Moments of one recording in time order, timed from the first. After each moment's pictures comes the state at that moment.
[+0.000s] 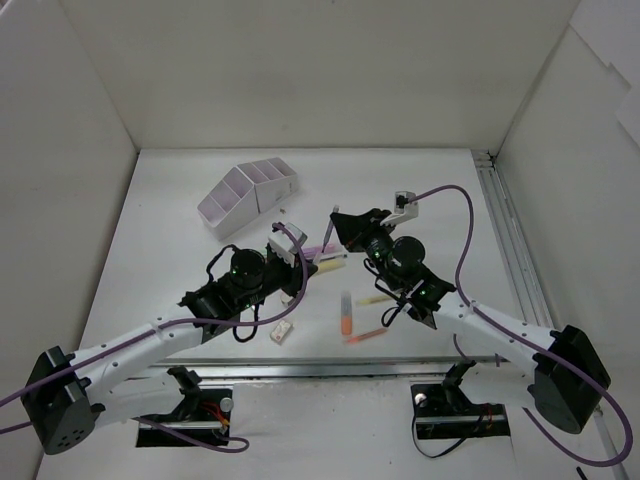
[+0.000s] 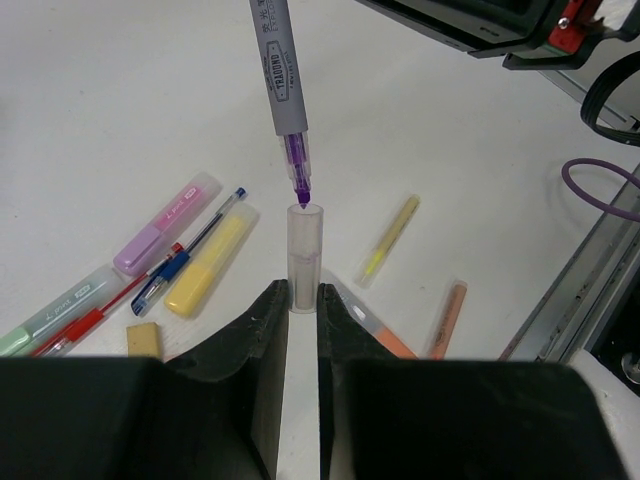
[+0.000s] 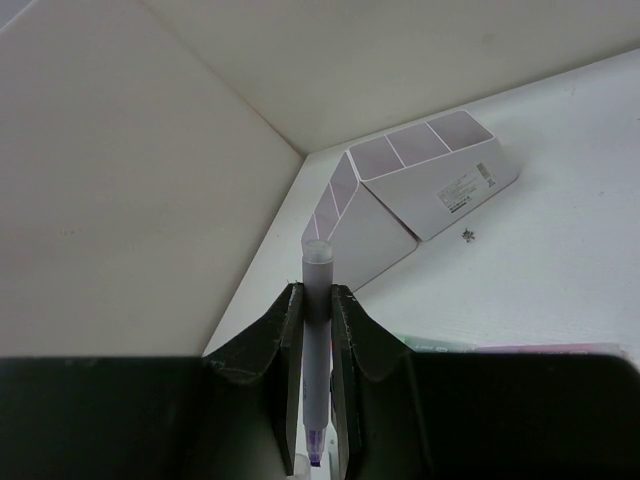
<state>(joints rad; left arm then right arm) -0.84 1.06 0.72 0.10 0.01 -0.18 0.76 1.16 0.65 0.61 0.26 0.70</state>
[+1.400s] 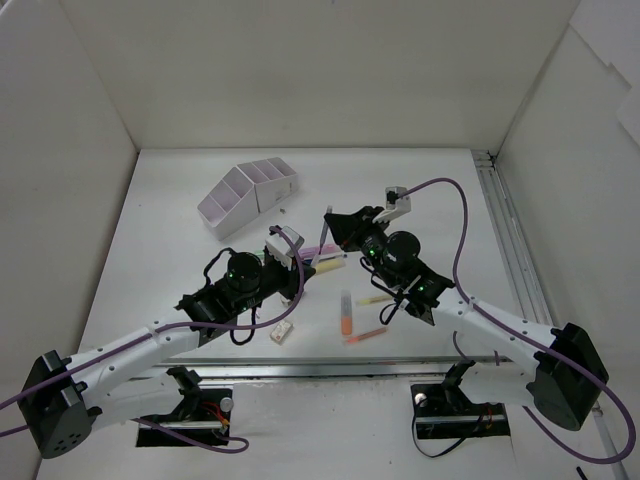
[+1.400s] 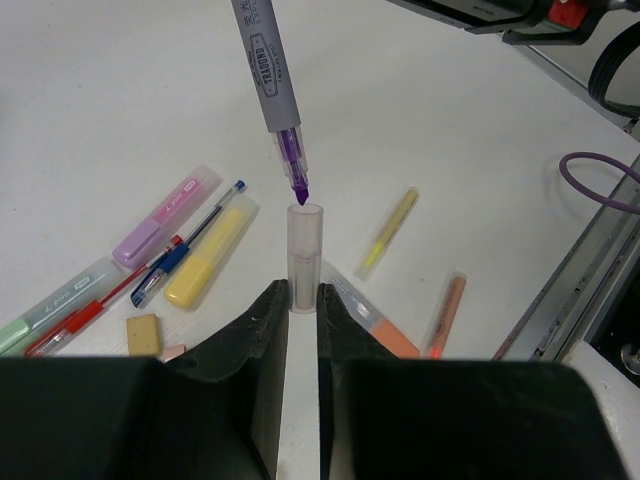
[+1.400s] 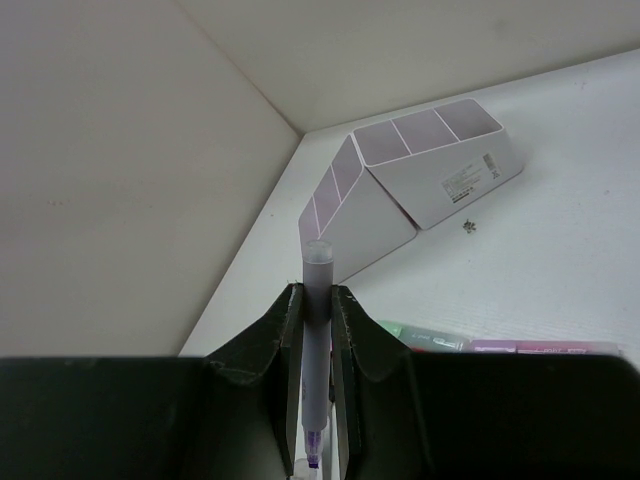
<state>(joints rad) -0.84 1.03 0.69 0.10 0.02 -0.18 0.78 1.18 0.71 0.52 0.24 0.65</state>
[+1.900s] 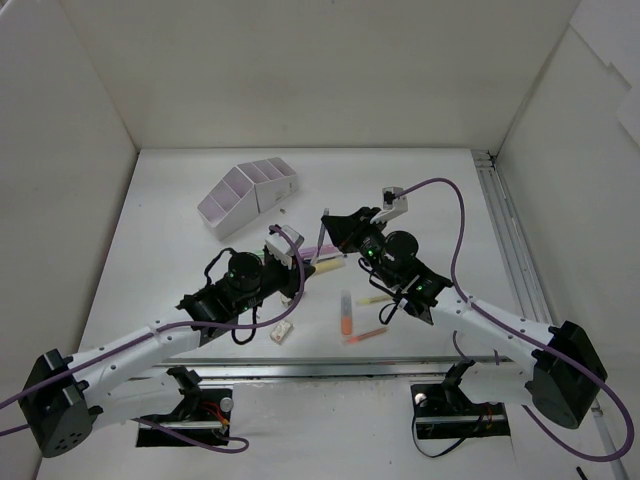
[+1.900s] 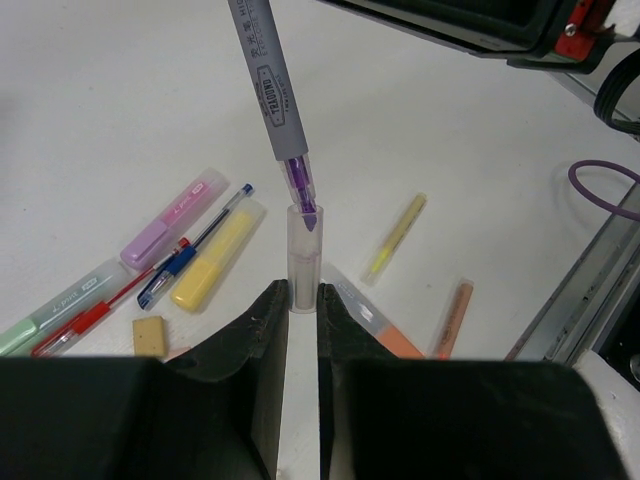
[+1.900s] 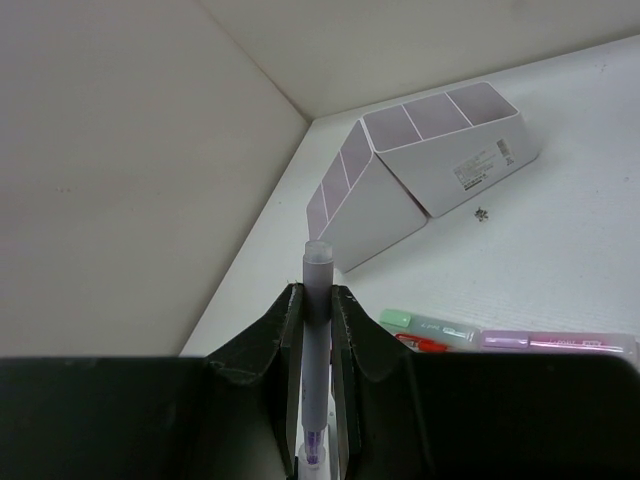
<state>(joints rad) -0.84 1.03 0.69 0.11 0.00 -0.18 0.78 1.19 0.71 0.52 0.21 0.67</state>
